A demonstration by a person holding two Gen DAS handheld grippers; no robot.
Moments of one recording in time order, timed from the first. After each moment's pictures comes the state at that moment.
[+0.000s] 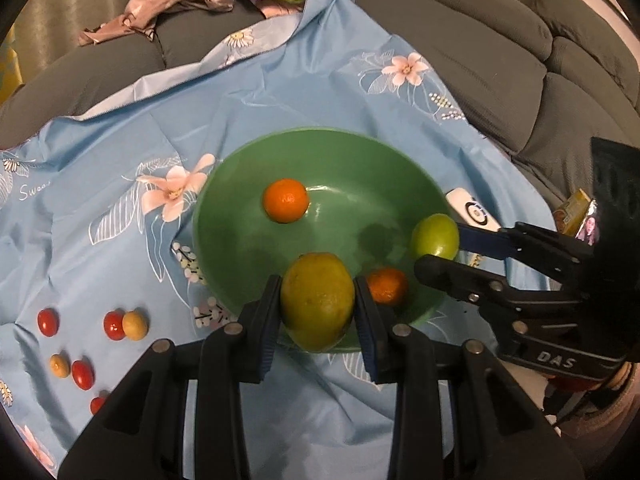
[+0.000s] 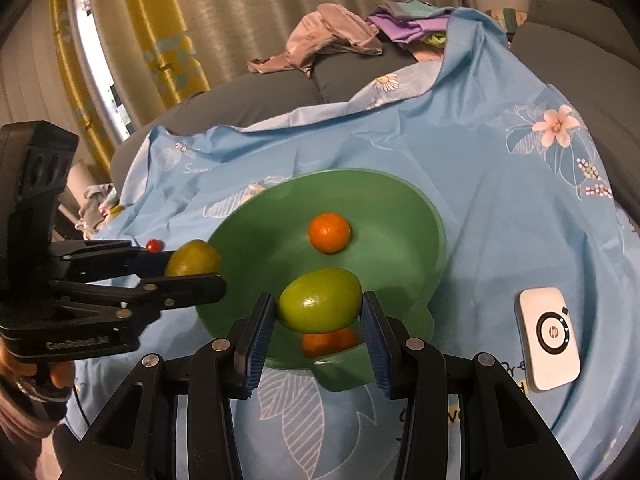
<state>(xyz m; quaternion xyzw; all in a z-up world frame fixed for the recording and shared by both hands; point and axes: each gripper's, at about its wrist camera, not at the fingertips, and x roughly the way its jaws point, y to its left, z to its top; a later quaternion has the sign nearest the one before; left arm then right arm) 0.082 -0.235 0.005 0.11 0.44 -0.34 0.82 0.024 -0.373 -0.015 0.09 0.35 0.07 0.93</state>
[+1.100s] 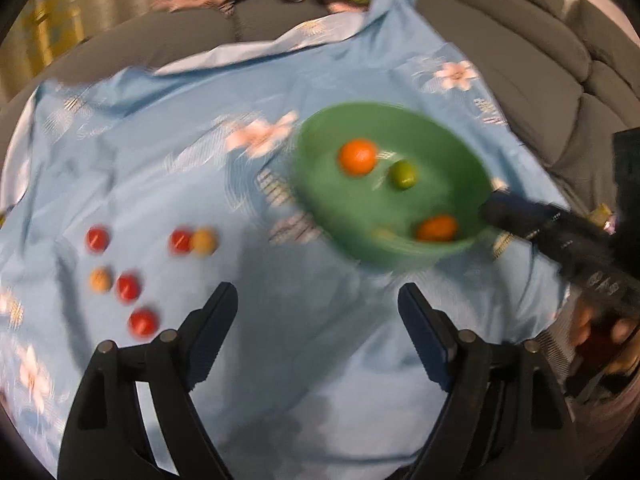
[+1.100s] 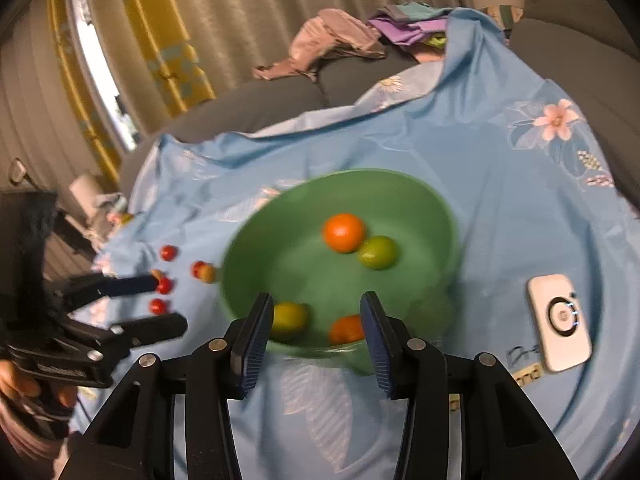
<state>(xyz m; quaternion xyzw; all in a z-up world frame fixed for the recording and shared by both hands) 0.044 -0.152 -0.002 0.08 0.46 -0.25 0.85 0.007 -0.359 -0.010 0.11 0.33 0.10 0.93</state>
